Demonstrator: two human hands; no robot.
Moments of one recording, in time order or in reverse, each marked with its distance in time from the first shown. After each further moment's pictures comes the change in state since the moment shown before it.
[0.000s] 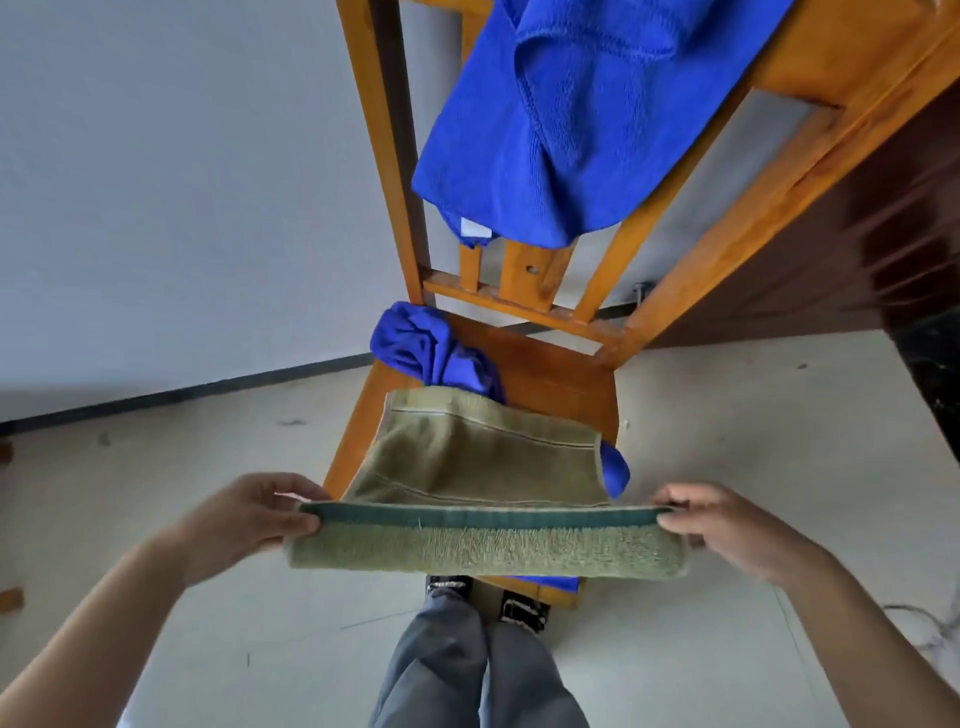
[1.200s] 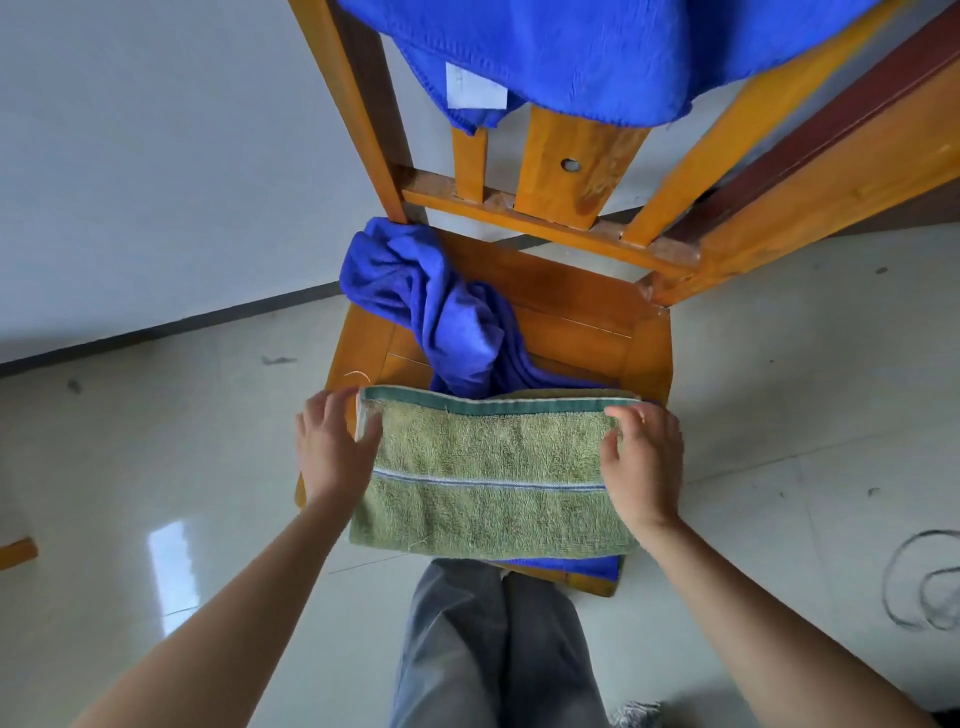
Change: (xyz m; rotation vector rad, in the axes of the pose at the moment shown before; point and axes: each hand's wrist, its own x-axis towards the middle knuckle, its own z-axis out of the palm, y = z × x) left_hand 0.183 -0.061 0.049 0.608 0.781 0.322; right_hand 0.179 0.066 0.068 -0.762 0.932 -0.325
